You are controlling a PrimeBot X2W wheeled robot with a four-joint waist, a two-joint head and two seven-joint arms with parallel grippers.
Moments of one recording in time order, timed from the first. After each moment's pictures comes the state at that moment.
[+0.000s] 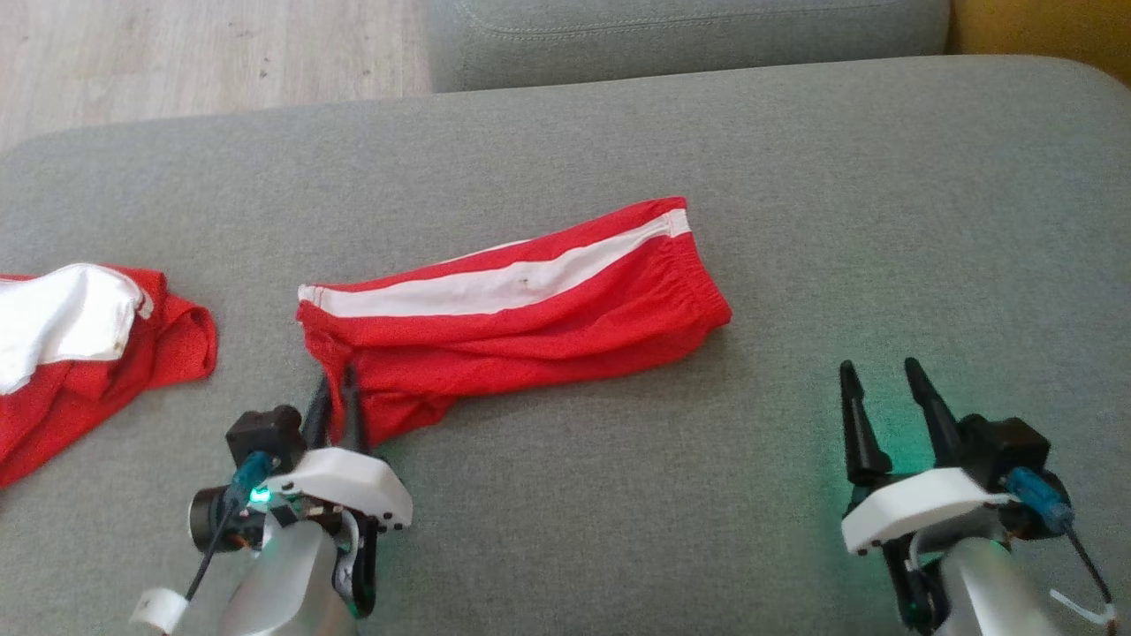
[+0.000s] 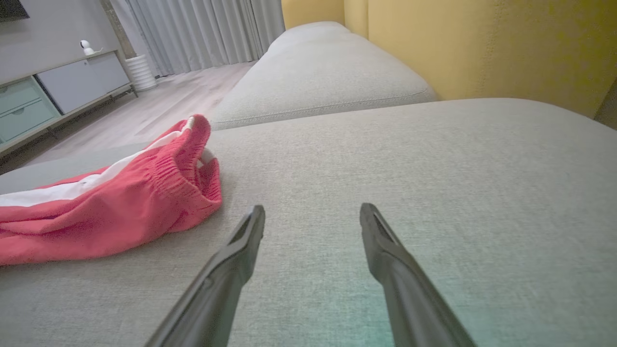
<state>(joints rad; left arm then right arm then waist) -0.40 0.03 -0.18 0.85 -0.35 0.01 -0.25 -0.15 -0.05 0.04 0.50 0.15 0.13 -0.25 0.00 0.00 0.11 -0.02</state>
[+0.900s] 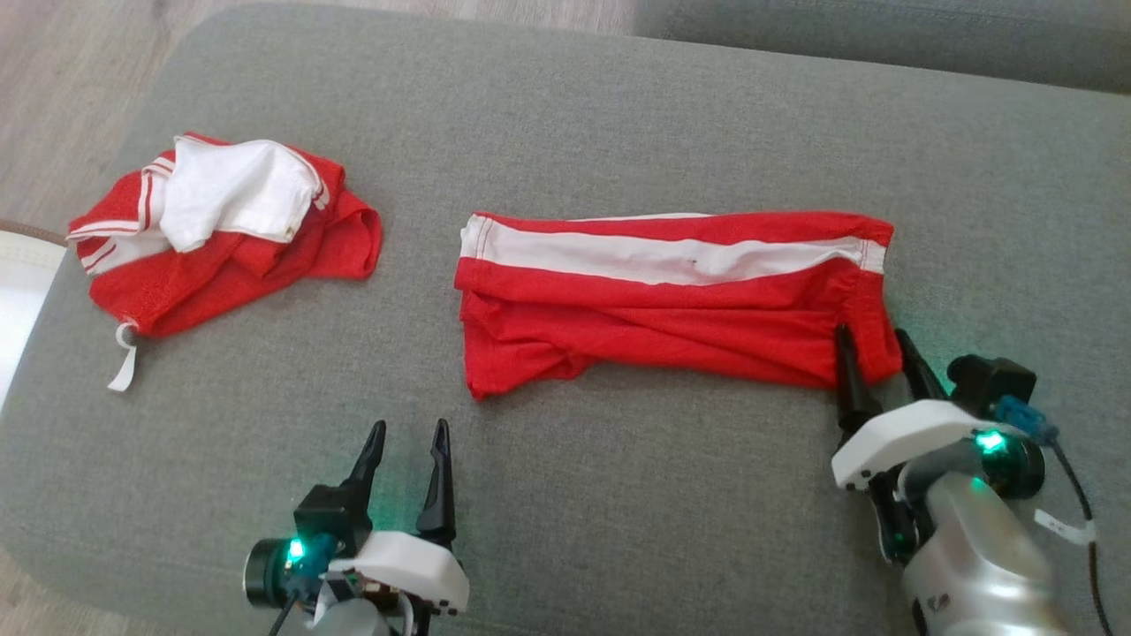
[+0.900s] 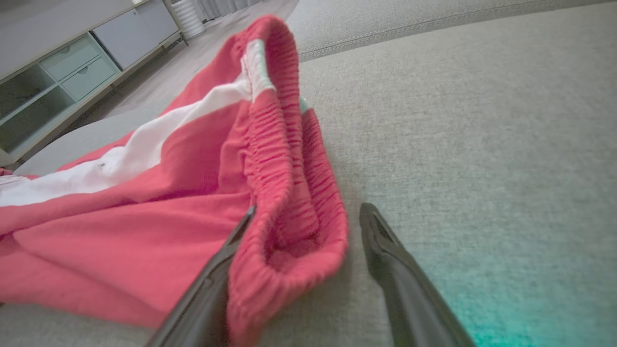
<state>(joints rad) -0.17 0.04 -0.36 0.57 -0.35 0.06 -0.25 -0.41 -0.05 0.04 0.90 0.26 0.13 -0.26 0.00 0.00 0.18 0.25</state>
